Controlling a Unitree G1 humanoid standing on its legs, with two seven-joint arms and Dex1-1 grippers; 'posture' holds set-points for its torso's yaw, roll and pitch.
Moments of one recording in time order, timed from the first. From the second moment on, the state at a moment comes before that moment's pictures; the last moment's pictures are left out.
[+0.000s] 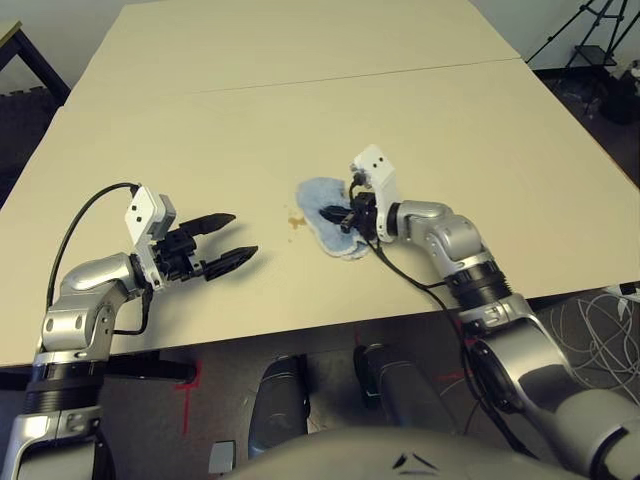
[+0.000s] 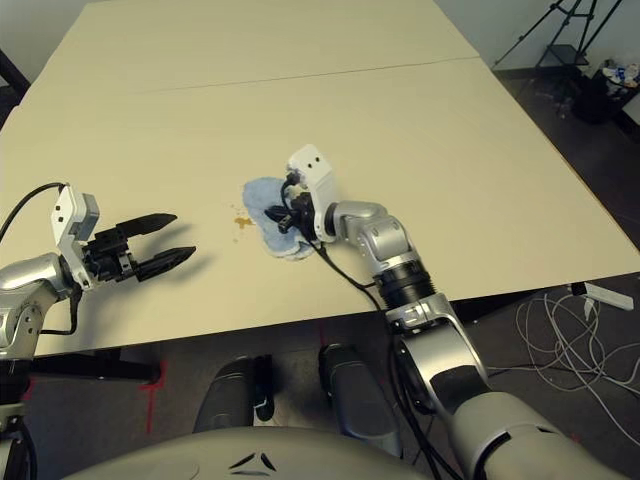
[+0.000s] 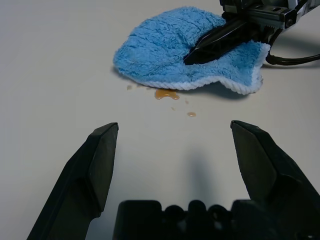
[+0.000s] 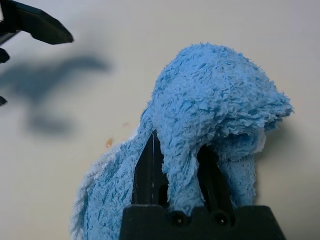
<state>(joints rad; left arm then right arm) -0.07 0.72 0.23 0.01 -0.49 0.31 -1.09 -0.74 -0.01 0.23 0.46 0.16 0.58 0.79</state>
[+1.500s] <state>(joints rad) -0.22 0.70 0.17 0.13 -0.47 0.27 -1.12 -0.77 -0.51 0.06 0.54 0.19 0.58 0.92</state>
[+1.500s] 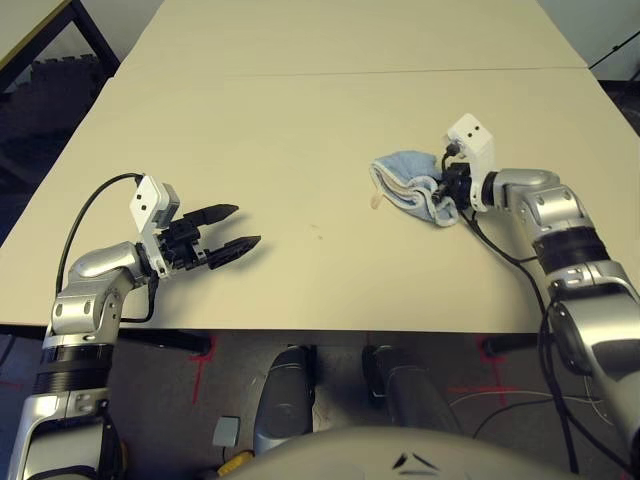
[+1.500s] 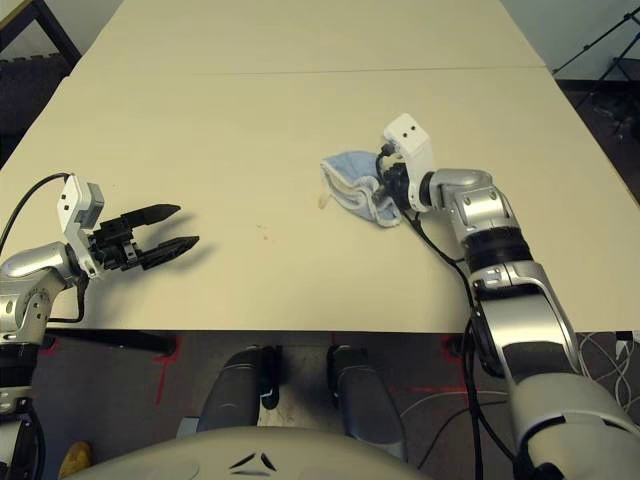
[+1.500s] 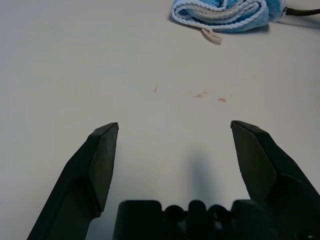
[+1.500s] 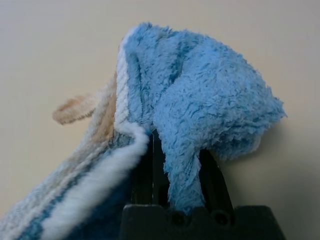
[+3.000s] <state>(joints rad) -0.35 0.67 0.15 0.25 -0.45 0.22 -1.12 -0.84 -0.80 -0.15 0.90 0.15 0.18 0.85</state>
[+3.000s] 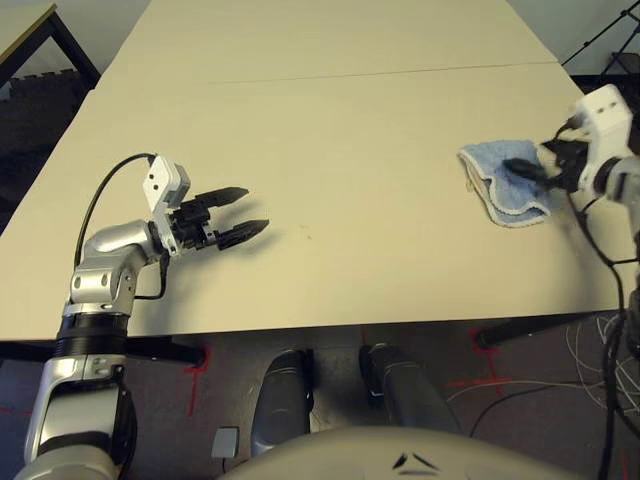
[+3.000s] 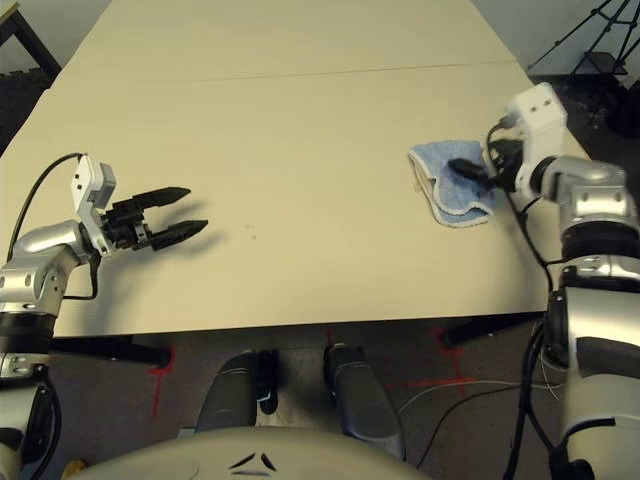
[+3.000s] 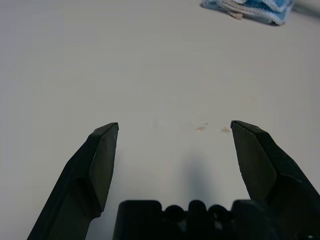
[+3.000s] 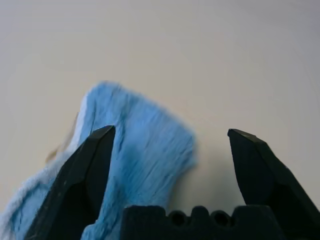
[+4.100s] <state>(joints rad) -0.59 0.65 0.41 0.72 -0.32 -0.11 -0.49 -0.56 -0.57 -0.45 0.86 0.40 -0.24 0.73</state>
